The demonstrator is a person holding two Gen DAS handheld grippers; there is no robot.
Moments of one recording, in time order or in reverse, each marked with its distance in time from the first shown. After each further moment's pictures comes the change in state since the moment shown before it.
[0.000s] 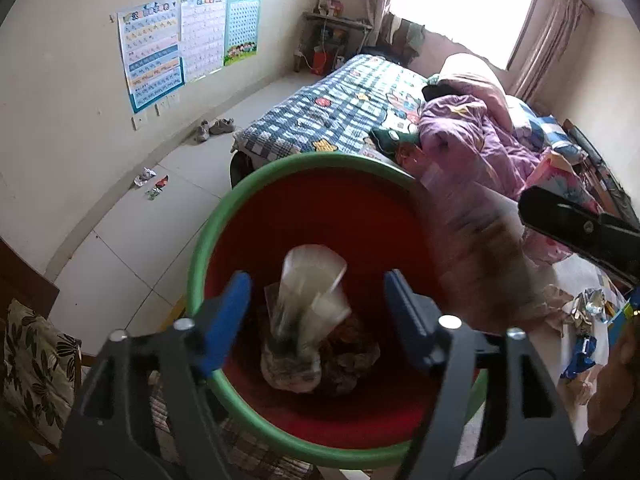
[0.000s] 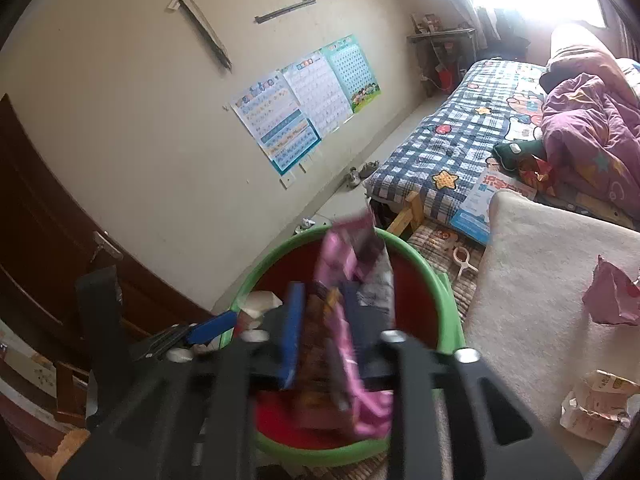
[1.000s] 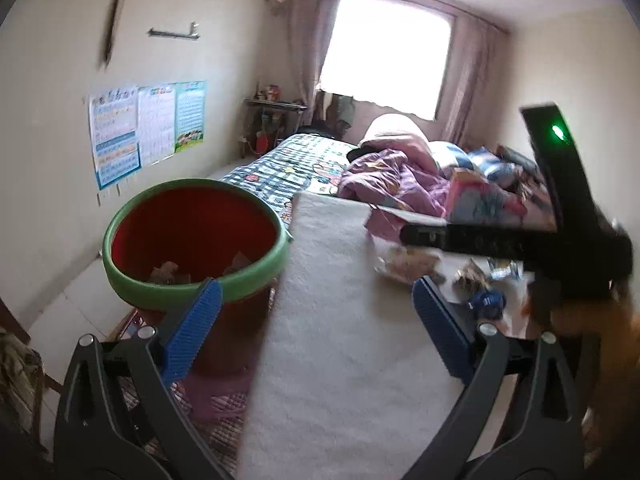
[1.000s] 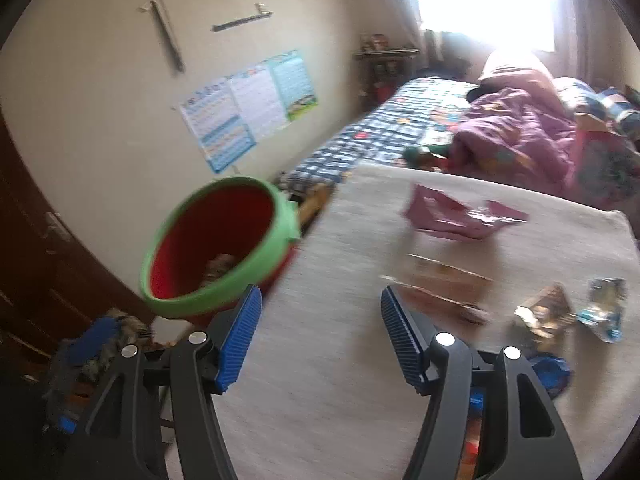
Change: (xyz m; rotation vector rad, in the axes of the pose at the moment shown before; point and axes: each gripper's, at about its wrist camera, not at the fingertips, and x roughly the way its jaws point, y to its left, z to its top) left arm -0.114 -0.150 -0.140 0.145 -0.336 -0.140; right arm -0.138 -0.086 -0.099 -0.021 -0.034 -0.288
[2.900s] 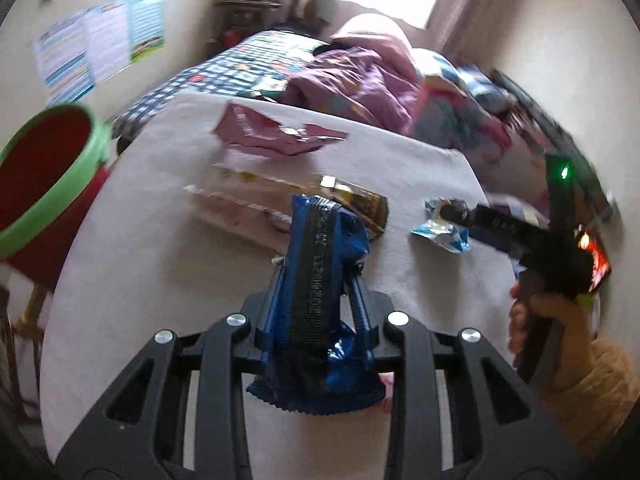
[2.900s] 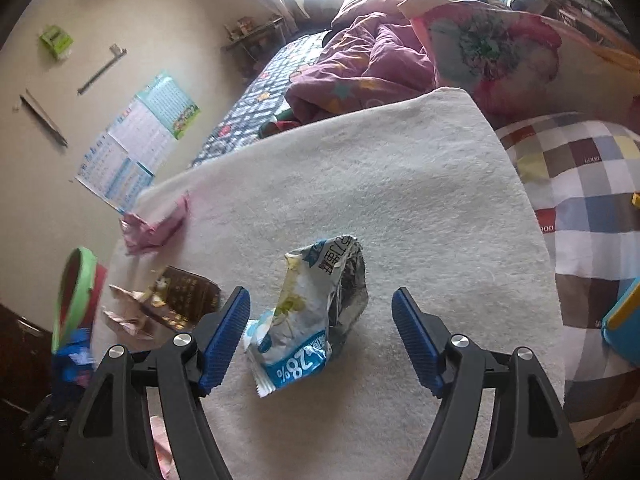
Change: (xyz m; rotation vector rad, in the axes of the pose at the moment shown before) left arm 0.117 -0.165 -0.002 -0.078 0.392 -0.052; right arm -0.011 -0.291 -0.028 0.374 0.103 -0.127
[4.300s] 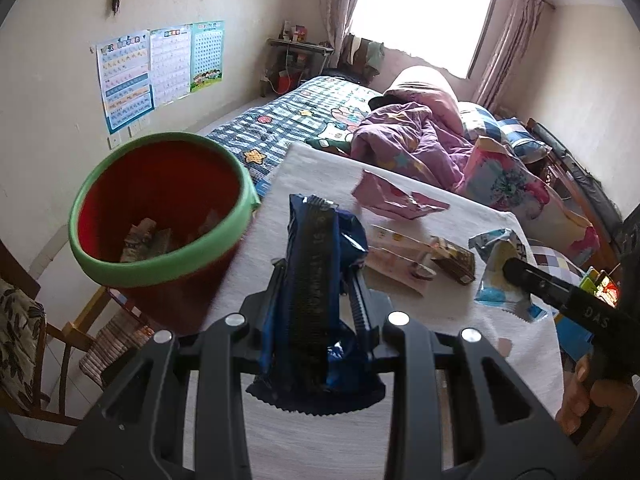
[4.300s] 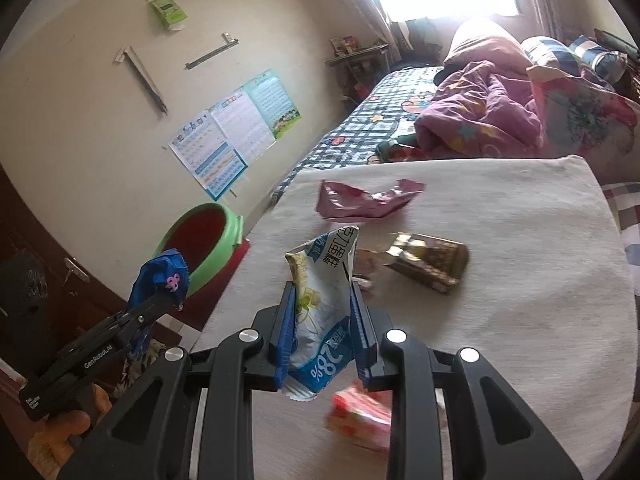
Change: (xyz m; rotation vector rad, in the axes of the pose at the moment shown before) left arm -0.080 0.120 0.016 -0.049 -0.166 0.129; right arm -0.069 0.182 -0.065 -0.226 -0.108 0.243
